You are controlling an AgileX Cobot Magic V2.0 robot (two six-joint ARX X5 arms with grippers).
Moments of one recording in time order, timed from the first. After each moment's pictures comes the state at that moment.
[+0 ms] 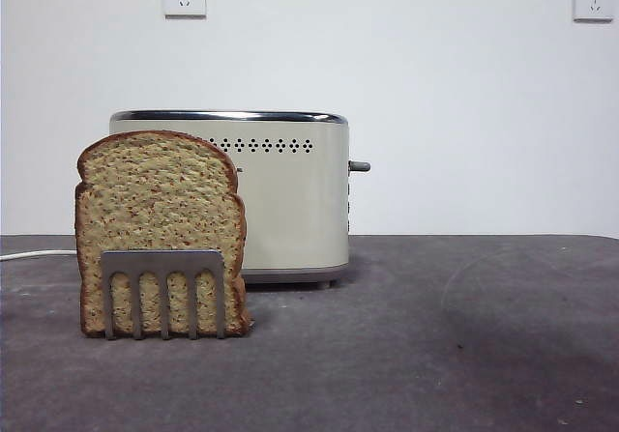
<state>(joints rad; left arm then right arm) 0.11 0.03 0.20 -0.24 0.38 -0.32 0.01 0.10 0.17 -0.17 -0.26 0.41</state>
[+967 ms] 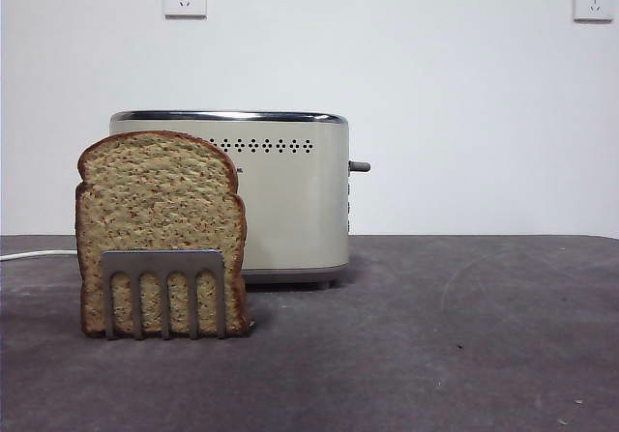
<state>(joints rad) 0.03 0.49 0.88 -0.82 0.81 0.19 0.09 0.75 1.08 -0.98 -0.63 -0.13</state>
